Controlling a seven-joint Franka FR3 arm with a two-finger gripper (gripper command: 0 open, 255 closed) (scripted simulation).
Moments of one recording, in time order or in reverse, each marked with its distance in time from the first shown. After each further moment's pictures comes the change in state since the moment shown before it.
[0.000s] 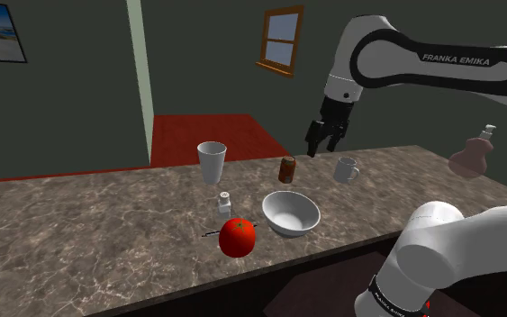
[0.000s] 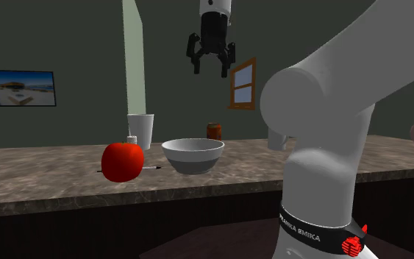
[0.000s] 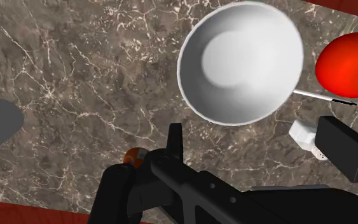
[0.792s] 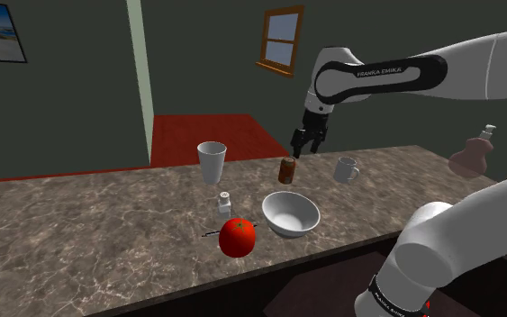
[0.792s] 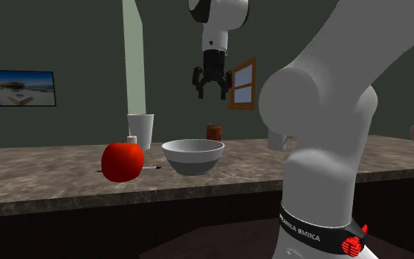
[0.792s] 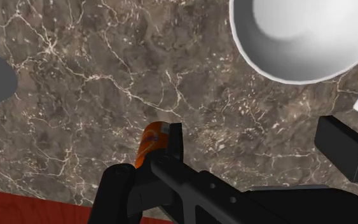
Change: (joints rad) arm -0.035 0.311 -0.115 0.050 -0.065 0.247 -0.137
